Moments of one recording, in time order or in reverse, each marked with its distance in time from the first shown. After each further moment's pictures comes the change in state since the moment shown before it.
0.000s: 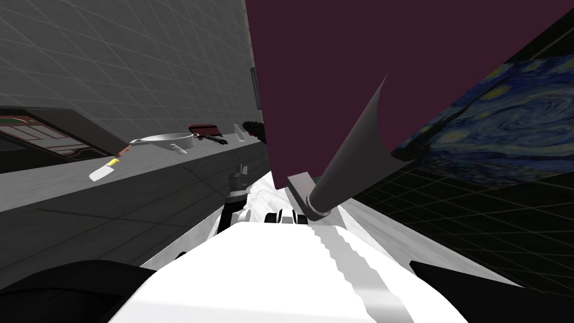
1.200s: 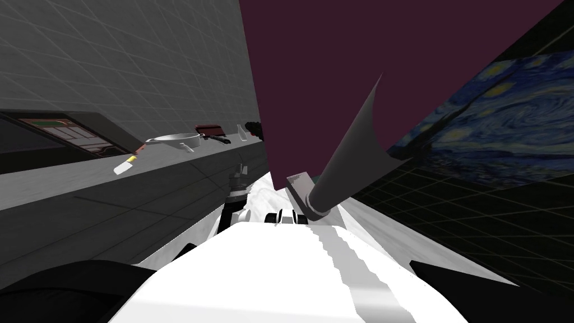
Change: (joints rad) left arm 0.000 0.000 0.000 0.000 0.000 0.000 0.000; right arm -0.009 0.024 -0.003 -0.015 -0.001 -0.003 0.017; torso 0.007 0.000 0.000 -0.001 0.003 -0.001
